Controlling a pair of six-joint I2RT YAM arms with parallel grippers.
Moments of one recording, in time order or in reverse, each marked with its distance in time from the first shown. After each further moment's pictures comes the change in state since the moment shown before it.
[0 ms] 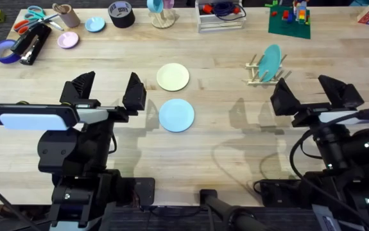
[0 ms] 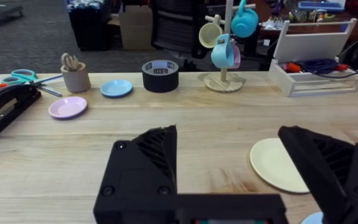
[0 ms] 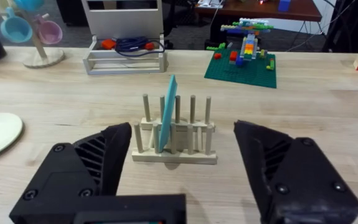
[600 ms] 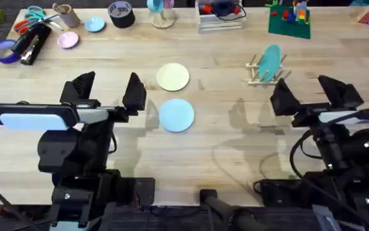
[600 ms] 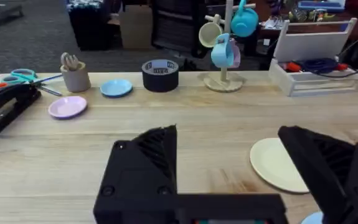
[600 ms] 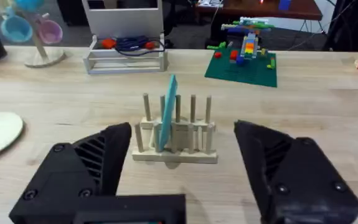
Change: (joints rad) left arm 0.000 0.000 0.000 -0.002 0.000 0.000; right arm 0.000 0.000 0.001 -0.010 -0.001 0.000
